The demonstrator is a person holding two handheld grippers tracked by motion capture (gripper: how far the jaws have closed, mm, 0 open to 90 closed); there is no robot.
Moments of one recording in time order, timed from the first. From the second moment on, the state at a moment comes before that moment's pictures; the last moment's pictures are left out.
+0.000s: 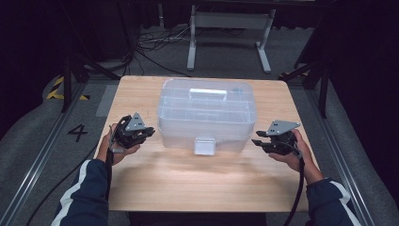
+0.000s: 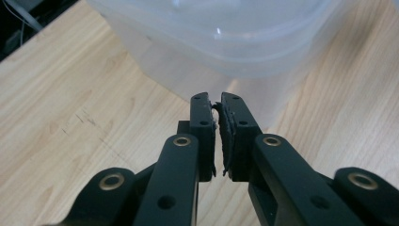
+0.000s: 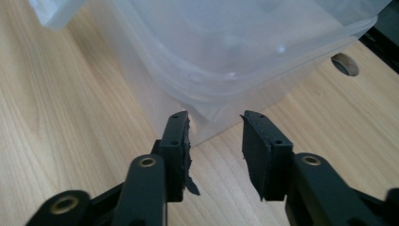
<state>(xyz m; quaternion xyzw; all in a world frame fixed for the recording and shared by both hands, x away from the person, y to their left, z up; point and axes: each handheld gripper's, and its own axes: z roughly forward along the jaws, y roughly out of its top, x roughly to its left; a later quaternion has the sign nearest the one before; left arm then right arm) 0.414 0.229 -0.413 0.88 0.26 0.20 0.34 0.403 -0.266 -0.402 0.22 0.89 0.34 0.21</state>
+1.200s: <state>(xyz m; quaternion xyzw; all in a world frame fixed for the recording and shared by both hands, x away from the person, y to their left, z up) 0.384 0.262 -0.462 0.90 0.29 0.17 0.27 0.391 -0.312 -0.444 0.28 0.88 0.31 0.23</state>
